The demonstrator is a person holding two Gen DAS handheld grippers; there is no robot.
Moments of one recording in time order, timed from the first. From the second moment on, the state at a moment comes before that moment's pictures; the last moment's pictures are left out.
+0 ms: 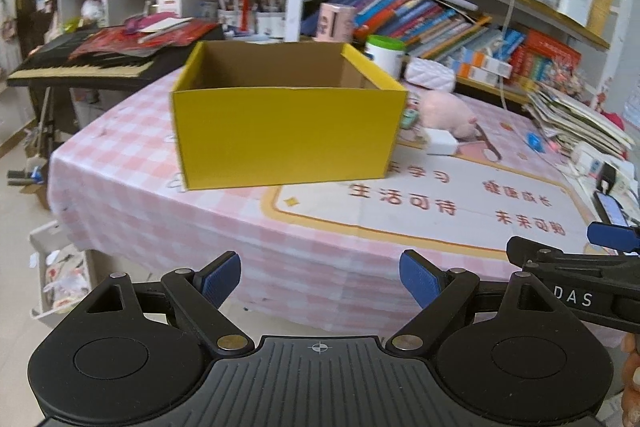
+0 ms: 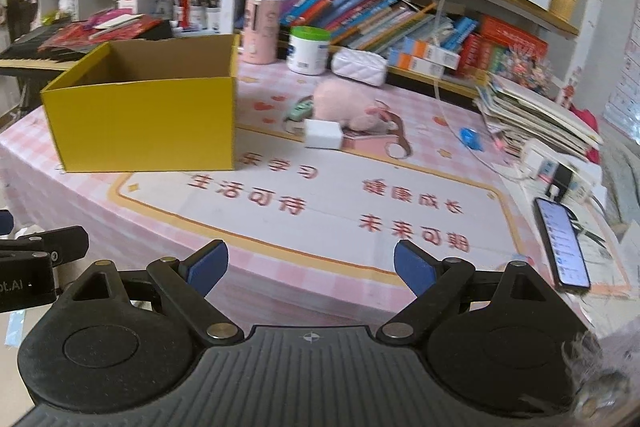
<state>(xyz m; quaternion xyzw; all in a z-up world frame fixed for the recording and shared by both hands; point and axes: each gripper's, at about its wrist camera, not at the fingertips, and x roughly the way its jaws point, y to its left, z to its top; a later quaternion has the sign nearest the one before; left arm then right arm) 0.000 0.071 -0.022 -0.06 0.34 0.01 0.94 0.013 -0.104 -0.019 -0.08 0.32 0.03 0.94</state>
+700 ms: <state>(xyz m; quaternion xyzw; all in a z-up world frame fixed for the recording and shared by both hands) 0.060 0.011 -0.025 -0.04 0.35 -0.03 0.94 0.063 -0.165 -0.027 -0.06 0.34 0.00 0.94</state>
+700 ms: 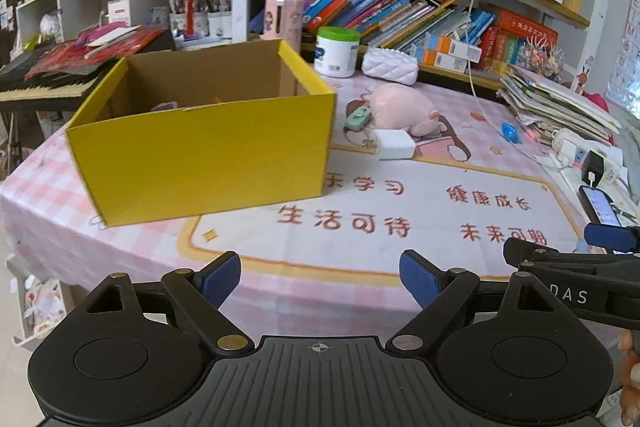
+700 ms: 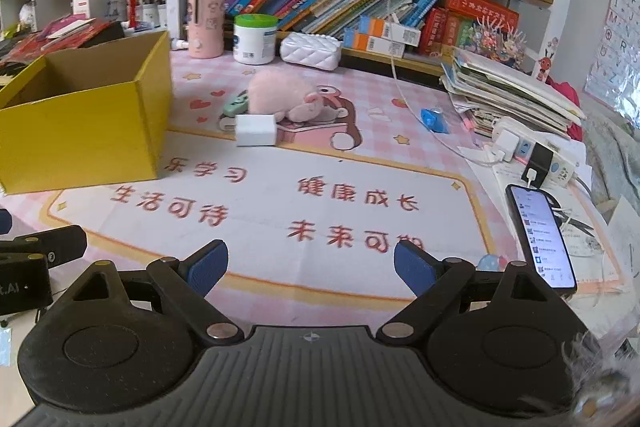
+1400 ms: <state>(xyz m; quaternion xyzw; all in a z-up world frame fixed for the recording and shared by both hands) 0.147 -0.075 -0.023 -0.05 0.34 -0.01 0.94 0.164 -0.259 -0.013 -0.05 0.33 -0.01 0.94</state>
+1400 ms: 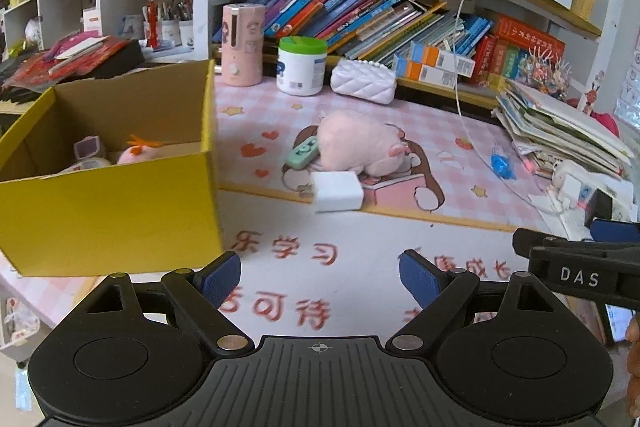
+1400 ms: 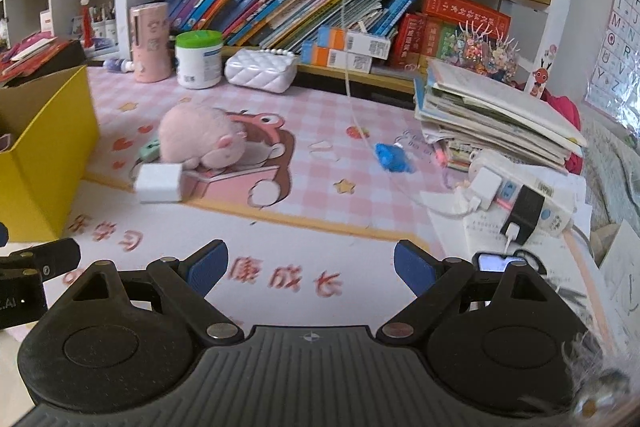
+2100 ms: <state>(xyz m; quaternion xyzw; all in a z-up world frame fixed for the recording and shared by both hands) 0.203 -0.132 -0.029 -0.05 0.35 0.05 0.93 0.298 -0.367 -0.042 -0.02 0.35 0.00 0.94</state>
